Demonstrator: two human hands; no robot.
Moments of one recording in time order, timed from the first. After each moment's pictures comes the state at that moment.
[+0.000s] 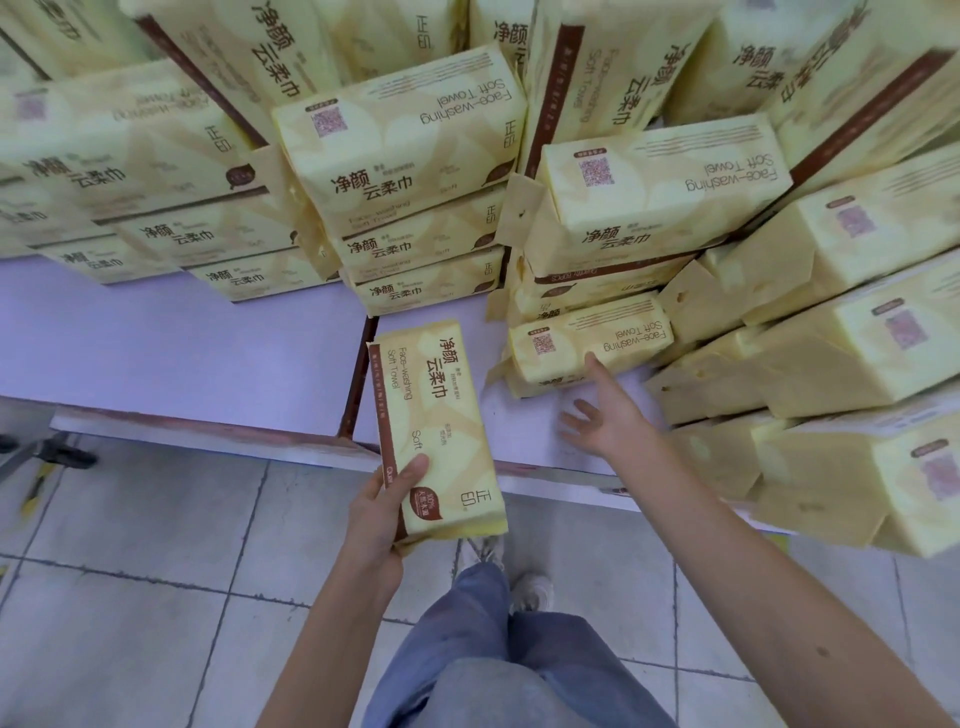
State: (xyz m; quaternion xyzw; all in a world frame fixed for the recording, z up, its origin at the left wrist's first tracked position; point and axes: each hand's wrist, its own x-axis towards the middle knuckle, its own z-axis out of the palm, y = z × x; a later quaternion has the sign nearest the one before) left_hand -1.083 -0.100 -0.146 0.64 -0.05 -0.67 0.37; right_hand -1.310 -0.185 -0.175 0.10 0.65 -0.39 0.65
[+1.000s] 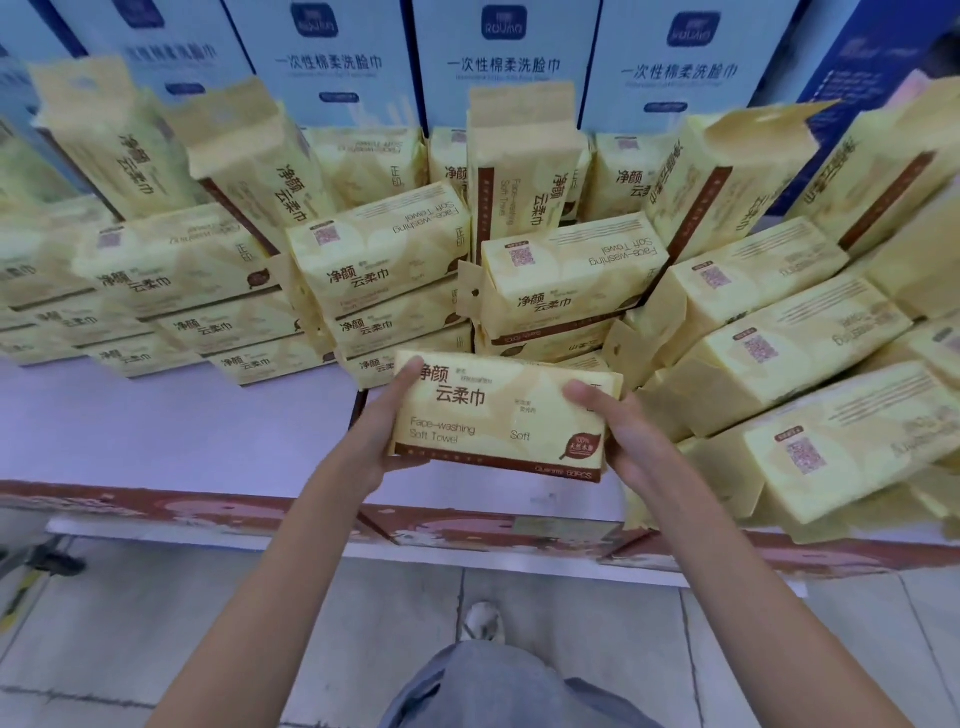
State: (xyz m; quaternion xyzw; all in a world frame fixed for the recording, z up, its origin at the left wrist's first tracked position) left_hand -1.108 -0.182 -0.070 0.61 -0.33 -0.66 0.28; right_hand -1.350 -0.140 -0.084 -0.20 0.55 -0.50 0.64
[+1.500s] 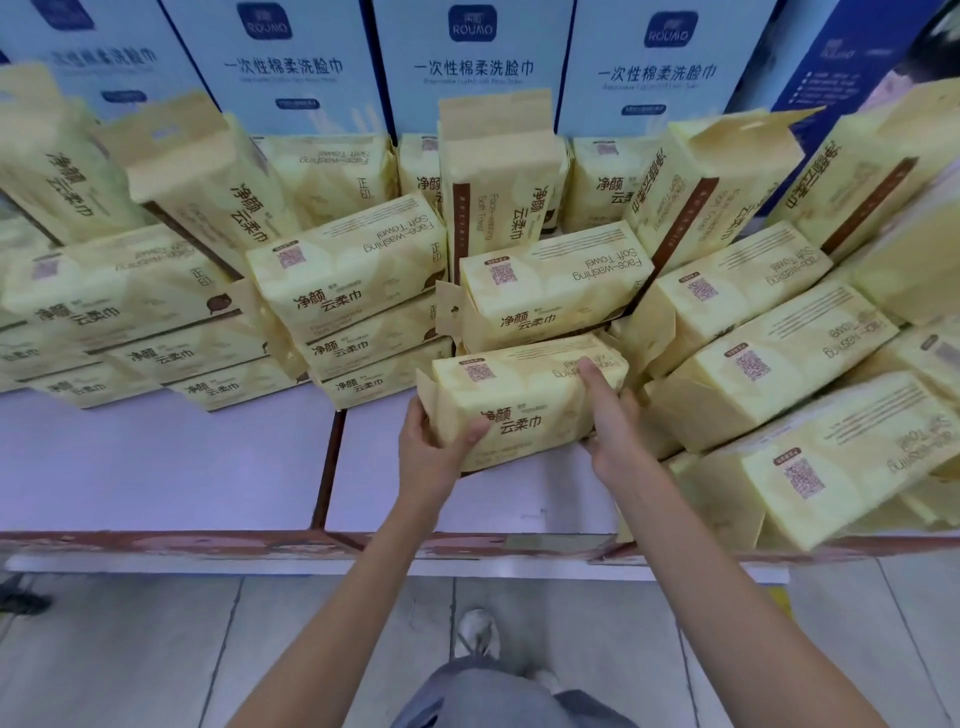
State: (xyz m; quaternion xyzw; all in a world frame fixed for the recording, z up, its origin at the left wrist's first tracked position) left_hand -1.165 -0.182 -0.118 0.54 -0.43 -0.58 0.44; right_hand -1.348 -0.183 -0.111 -0.07 0.64 -0.57 0.50
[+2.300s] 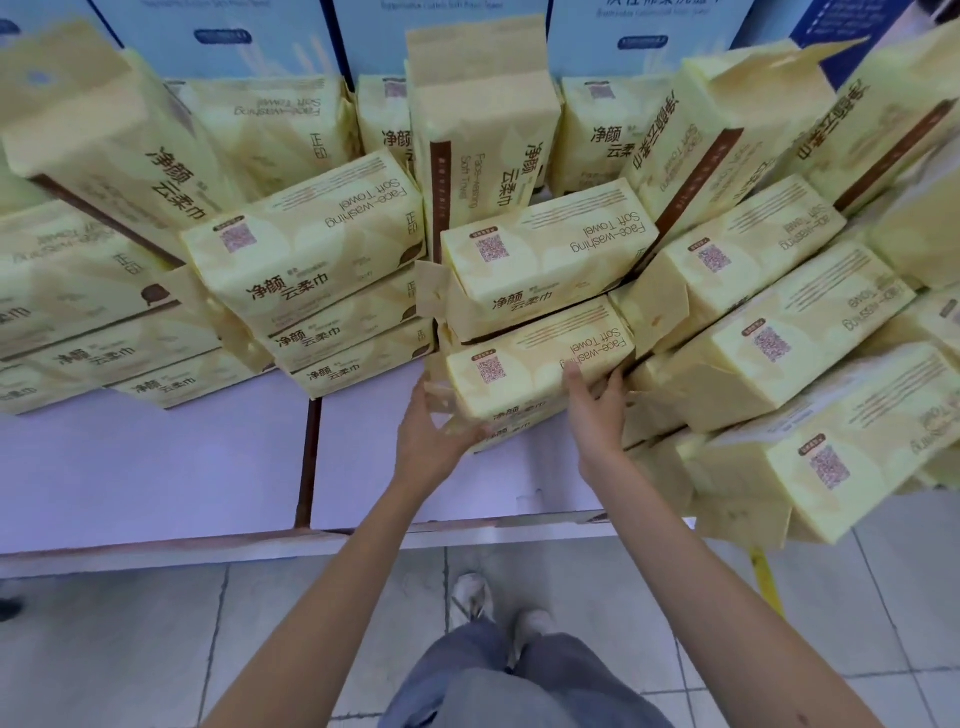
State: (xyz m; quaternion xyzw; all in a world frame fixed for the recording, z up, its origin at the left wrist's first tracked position) left_hand -1.166 -0.218 -0.158 0.60 -0.57 -0.51 0.24; right_hand -1.341 -0.191 -0.158 -0.16 0.74 -0.53 0.38
